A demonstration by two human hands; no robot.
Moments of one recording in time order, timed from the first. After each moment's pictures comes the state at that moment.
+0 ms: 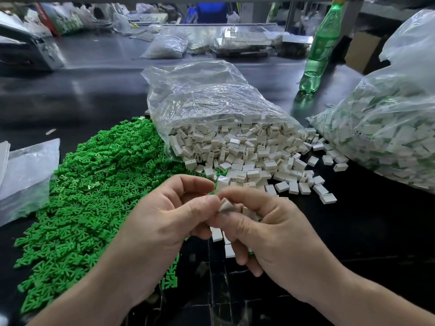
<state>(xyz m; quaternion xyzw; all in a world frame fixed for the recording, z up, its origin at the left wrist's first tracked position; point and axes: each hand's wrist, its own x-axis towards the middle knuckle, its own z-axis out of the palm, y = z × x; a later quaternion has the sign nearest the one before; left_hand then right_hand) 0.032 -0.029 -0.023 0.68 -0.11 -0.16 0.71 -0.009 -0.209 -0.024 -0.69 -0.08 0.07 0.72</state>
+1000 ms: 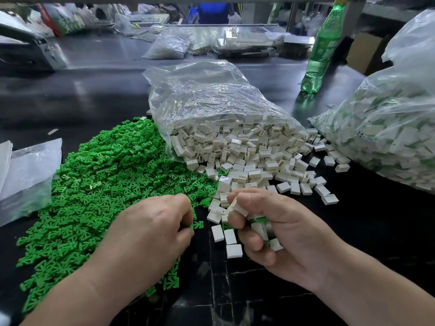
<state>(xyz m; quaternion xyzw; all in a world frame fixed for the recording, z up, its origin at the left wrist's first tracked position) 0.031 -0.011 -0.021 0.97 -0.21 0.05 0.14 0.003 -0.221 -0.021 -0.48 0.06 0.23 0.84</state>
